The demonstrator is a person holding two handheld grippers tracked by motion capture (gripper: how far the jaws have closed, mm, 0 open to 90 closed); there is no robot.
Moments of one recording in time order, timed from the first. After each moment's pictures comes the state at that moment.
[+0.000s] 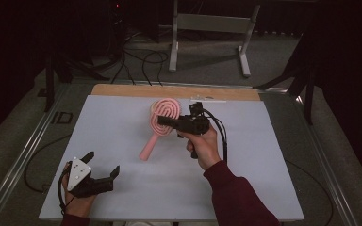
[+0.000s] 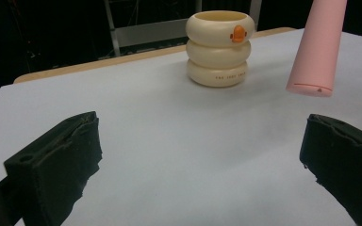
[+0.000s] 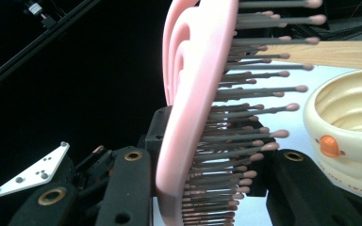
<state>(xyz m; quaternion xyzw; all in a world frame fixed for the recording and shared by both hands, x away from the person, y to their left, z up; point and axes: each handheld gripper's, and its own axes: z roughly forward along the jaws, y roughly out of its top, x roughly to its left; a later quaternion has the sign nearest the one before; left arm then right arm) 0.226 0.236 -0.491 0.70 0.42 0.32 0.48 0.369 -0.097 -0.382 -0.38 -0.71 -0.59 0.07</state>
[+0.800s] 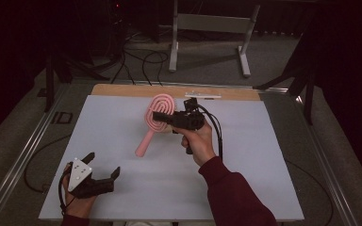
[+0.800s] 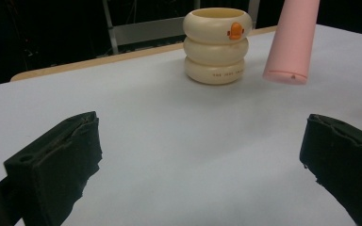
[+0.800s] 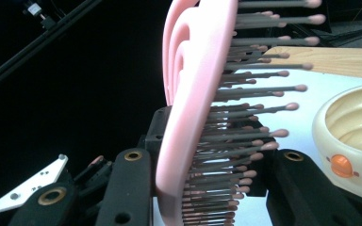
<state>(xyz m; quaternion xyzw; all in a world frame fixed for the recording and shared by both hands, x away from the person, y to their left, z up) 0.225 0.236 -0.492 0.70 0.42 0.31 0.48 0.379 -0.085 -0.374 -0.38 -0.70 -0.60 0.06</state>
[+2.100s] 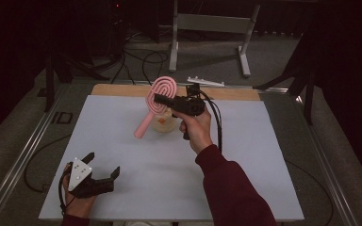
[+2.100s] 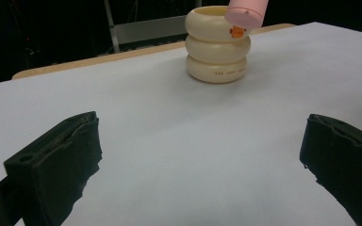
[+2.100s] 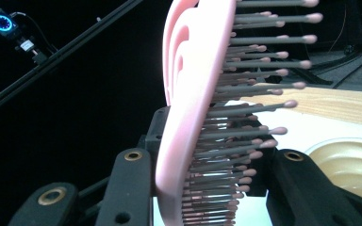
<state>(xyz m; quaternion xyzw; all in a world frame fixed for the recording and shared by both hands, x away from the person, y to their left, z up) 0.225 0.237 -0.492 0.70 0.42 0.31 0.48 0.405 -0.083 -0.352 -0.40 -0.67 -0.62 0.03</state>
